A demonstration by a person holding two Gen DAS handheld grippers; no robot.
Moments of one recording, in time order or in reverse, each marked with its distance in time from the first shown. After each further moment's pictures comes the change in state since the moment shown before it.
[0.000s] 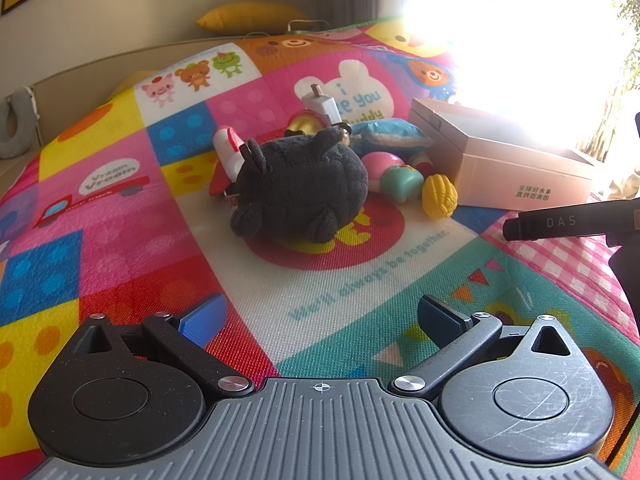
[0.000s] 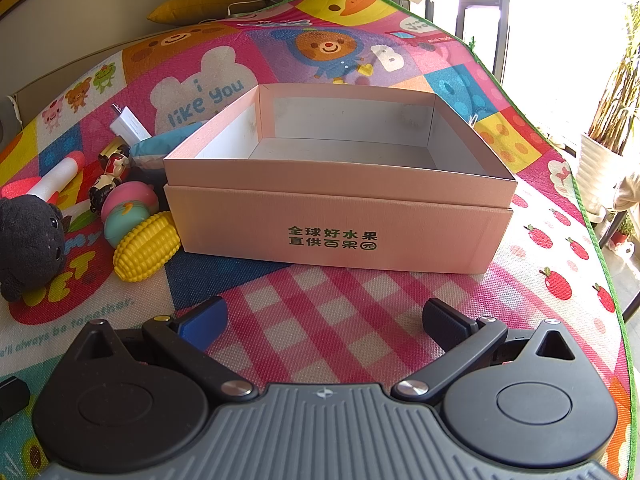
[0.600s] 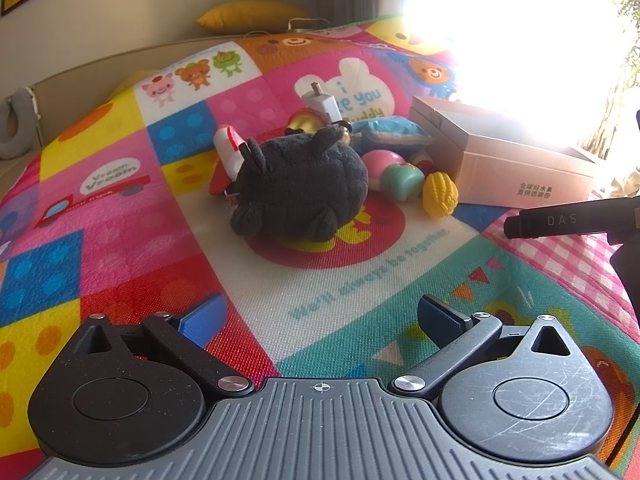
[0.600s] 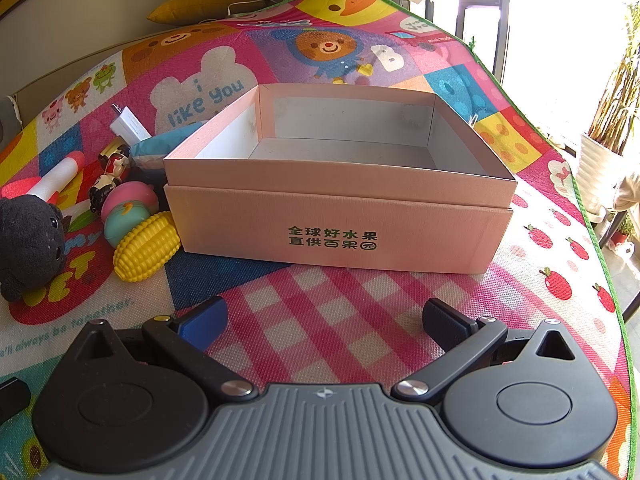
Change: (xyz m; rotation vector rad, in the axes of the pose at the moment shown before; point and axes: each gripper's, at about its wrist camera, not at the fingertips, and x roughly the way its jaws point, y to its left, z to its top) left arm 0.000 0.000 0.001 0.002 0.004 0.001; right arm 0.000 0.000 0.000 0.000 0.000 0.000
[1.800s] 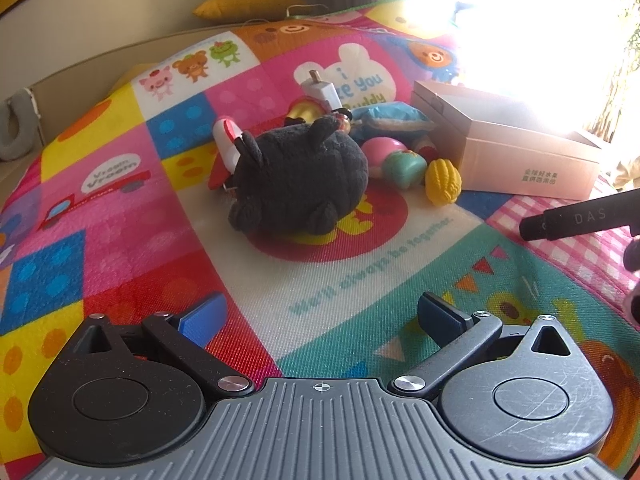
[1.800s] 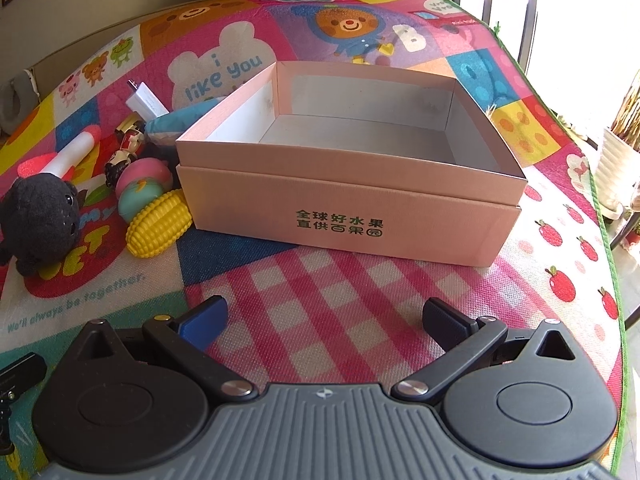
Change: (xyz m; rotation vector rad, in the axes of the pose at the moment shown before) left arm 0.004 -0.005 0.003 0.021 0.048 0.019; right arm -0.004 0.003 0.000 -0.052 0.100 0.049
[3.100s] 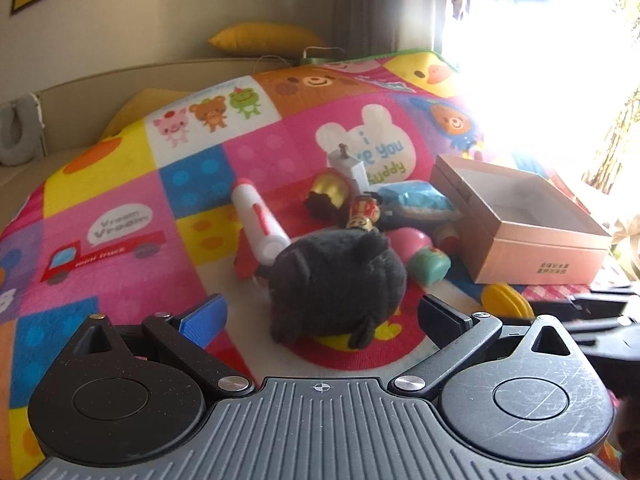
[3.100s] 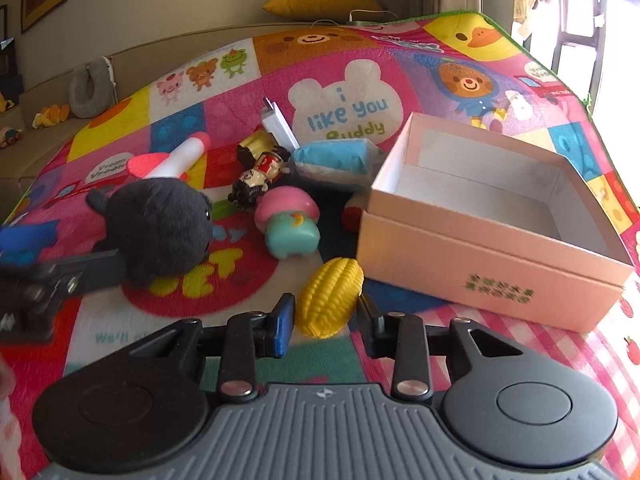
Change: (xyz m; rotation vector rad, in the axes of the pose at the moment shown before) left arm 0.002 0.028 0.054 -0.063 -0.113 -0.027; right arm -0.018 0.071 -0.004 -0.155 -0.099 0.175
